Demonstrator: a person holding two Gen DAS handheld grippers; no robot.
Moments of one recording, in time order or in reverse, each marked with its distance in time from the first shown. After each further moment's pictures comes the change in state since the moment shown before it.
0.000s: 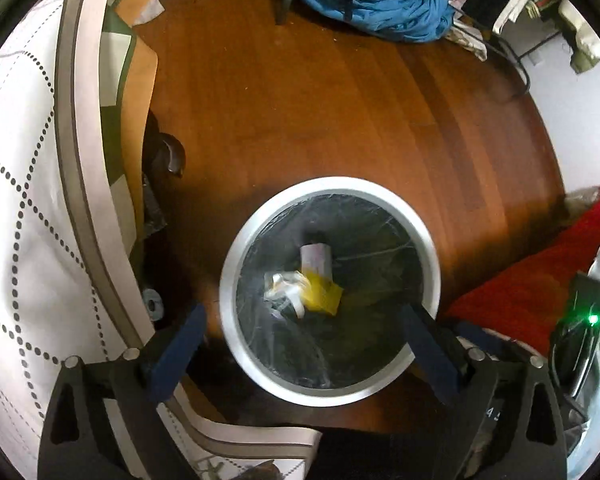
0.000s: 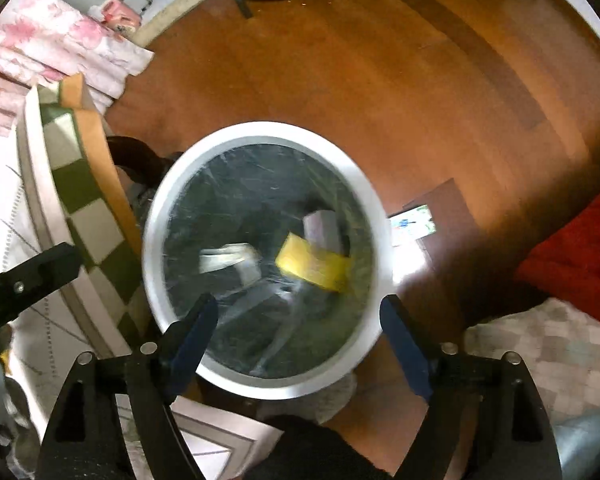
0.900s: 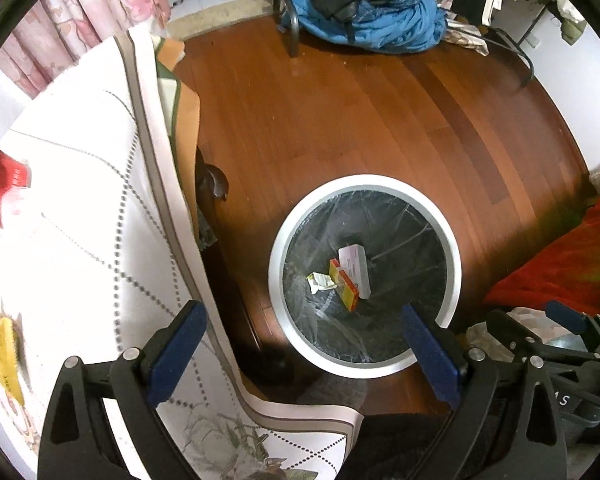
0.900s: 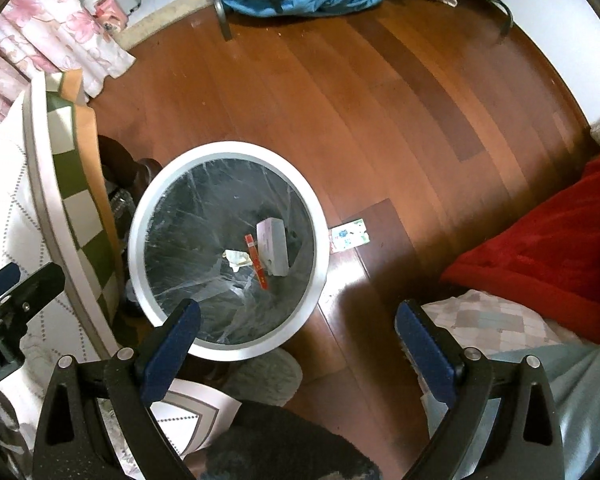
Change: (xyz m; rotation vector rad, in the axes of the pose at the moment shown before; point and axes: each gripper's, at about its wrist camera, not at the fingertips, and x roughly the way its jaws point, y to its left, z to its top) left arm -0.041 -0.009 -0.037 0.088 -0.125 0.168; right arm -0.088 0.014 -0.029 -0.045 -0.092 -0.194
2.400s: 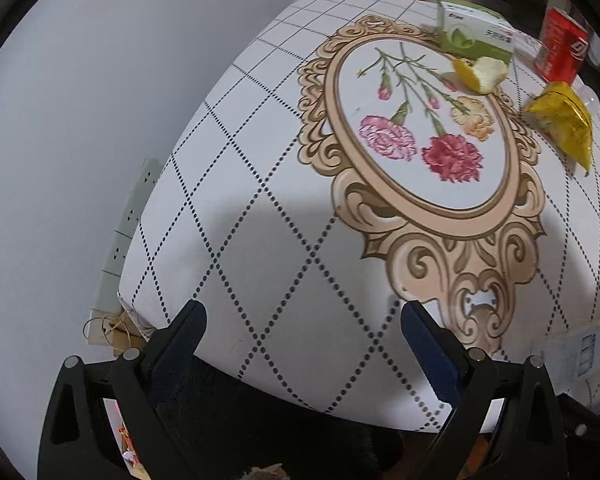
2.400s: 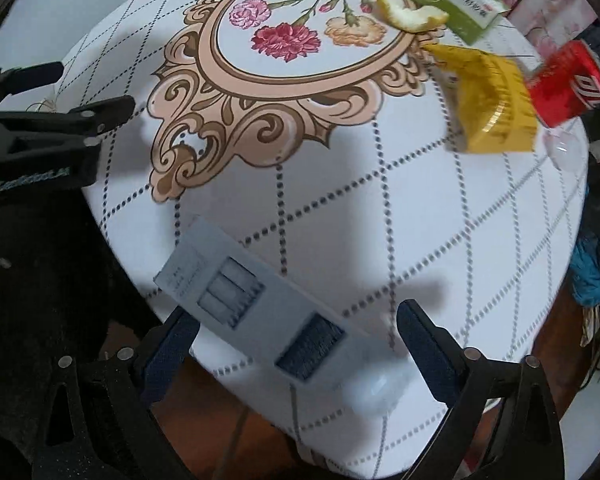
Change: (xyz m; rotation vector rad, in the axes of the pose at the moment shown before) left arm -0.099 0.356 -0.319 -0.563 -0.069 0.425; right arm -0.044 0.447 -0.257 -1.239 0.082 0.051
